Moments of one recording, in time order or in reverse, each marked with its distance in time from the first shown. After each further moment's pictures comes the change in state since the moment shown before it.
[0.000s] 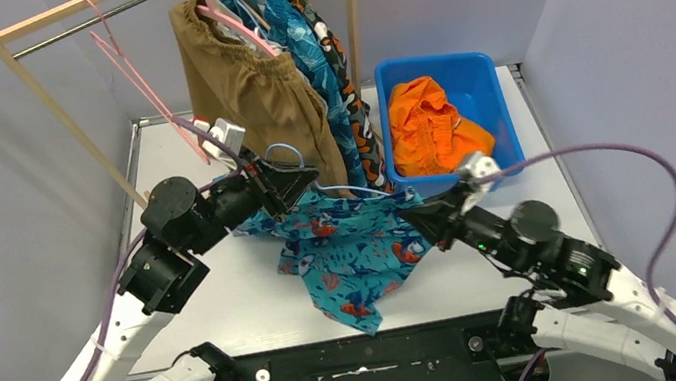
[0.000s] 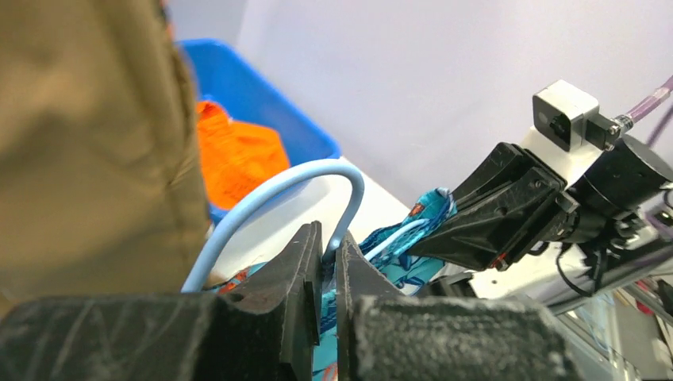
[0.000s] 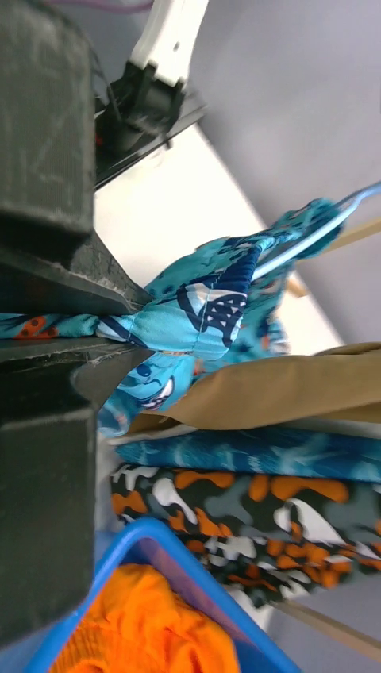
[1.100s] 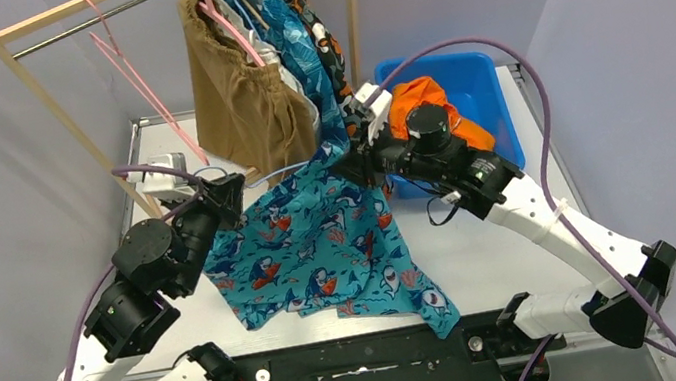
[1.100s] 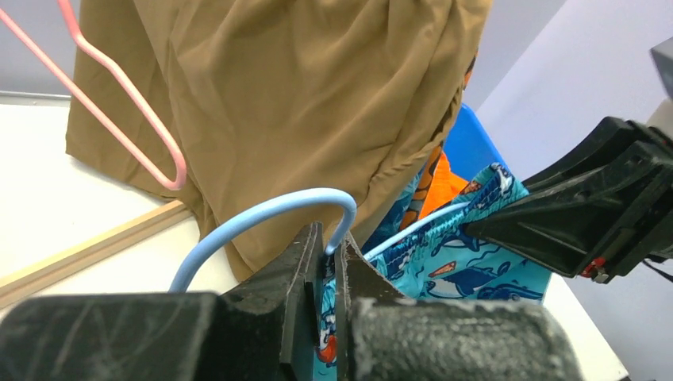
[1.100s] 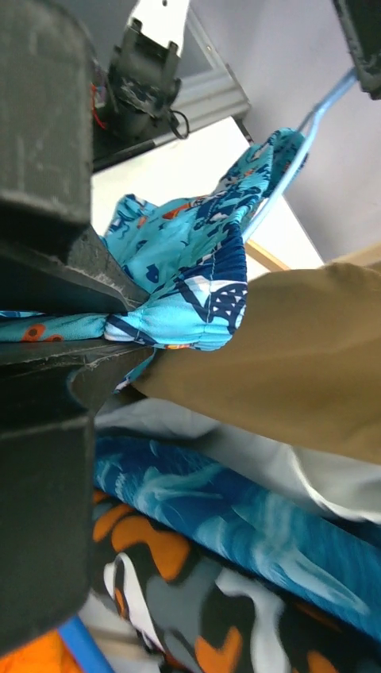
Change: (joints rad) left arm -0.133 -0.167 -0.009 -0.212 -0.747 0.119; right arm -0.206 0.649 0.528 -0.050 -0.362 -0.106
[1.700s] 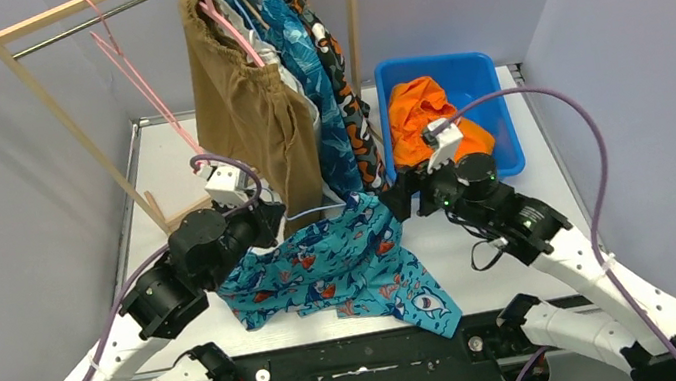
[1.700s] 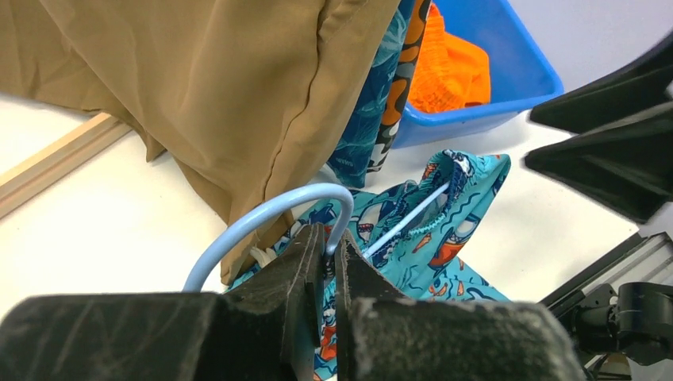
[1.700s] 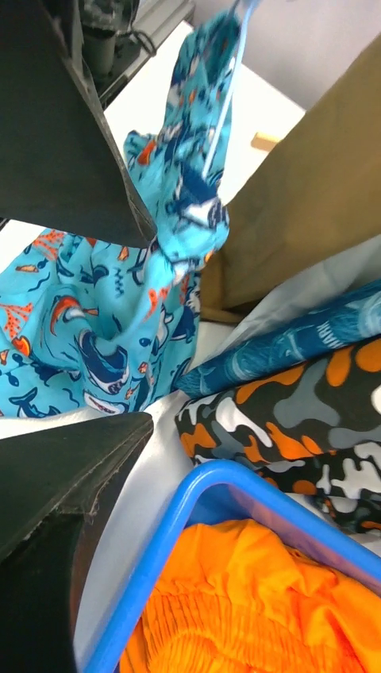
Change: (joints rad) left arm -0.017 0.056 -0.113 -0.089 0.205 -0.023; right arm -0.067 -0.344 -0.439 -0.038 0.248 0.206
